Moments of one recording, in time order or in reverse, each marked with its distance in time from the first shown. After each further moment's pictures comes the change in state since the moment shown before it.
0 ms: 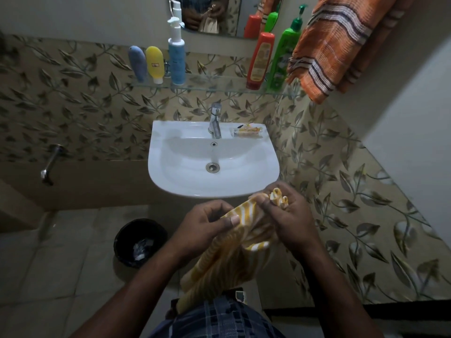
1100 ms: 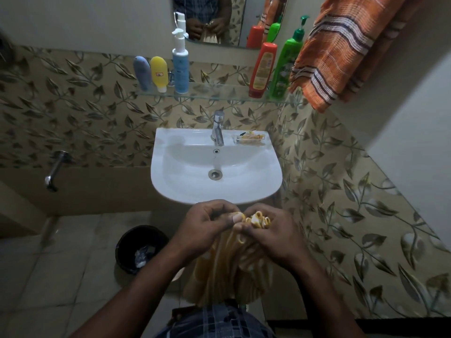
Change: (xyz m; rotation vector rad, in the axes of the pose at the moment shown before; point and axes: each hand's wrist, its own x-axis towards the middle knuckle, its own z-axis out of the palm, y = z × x) left_hand 0.016 0.010 -0.005 0.148 0.072 0.140; right_hand -0.001 0.009 0.015 -0.188 -0.187 -0.020
